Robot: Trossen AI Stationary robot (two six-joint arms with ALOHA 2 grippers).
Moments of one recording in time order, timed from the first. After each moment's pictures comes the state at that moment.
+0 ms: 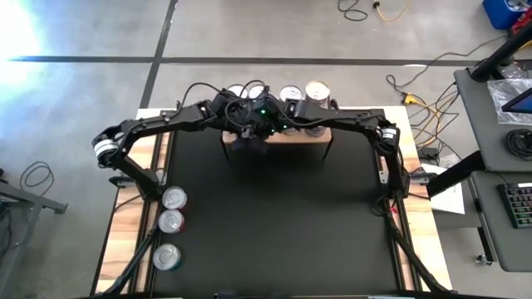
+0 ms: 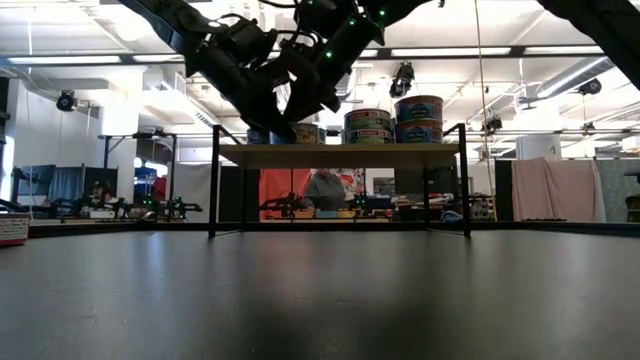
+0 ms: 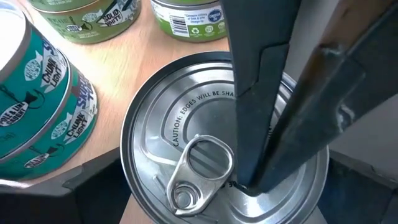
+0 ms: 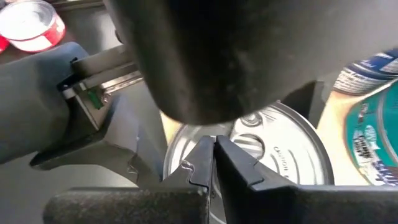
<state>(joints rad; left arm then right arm) 0.57 1.53 1.13 -0.30 0.24 0.39 -0.35 2.09 1.90 -0.67 -0.02 -0.08</state>
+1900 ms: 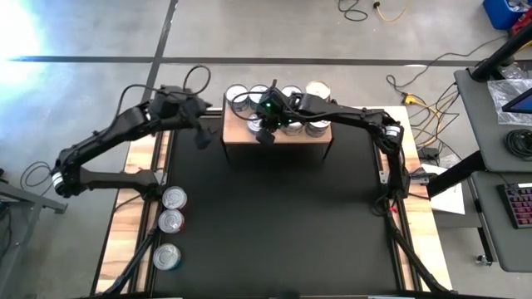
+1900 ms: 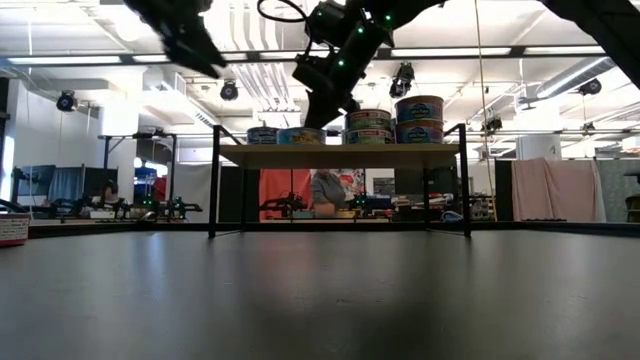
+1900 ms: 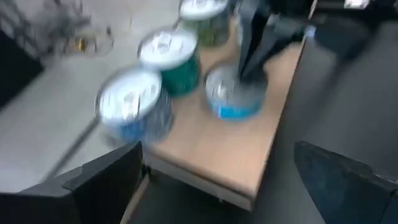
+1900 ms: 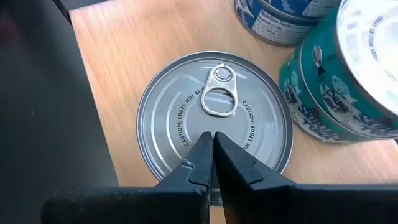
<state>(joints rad) 0.56 1.02 1.12 -0.68 -0.02 0.21 -0.38 2.09 1.88 -0.75 0.05 -0.04</state>
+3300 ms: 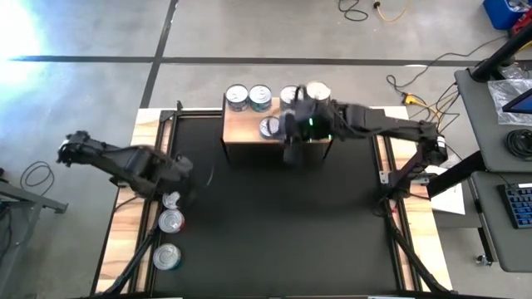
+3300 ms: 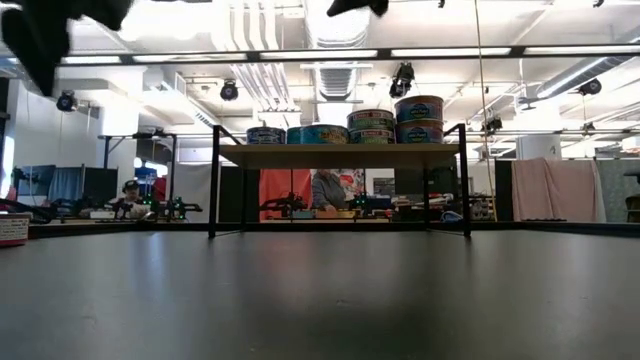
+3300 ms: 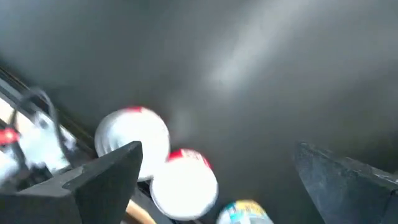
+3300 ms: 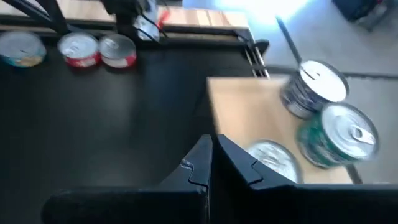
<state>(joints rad) -0.32 1.06 1.10 -1.41 -0.08 -1.11 -0.12 1.62 1.79 -0.79 0.11 -0.13</state>
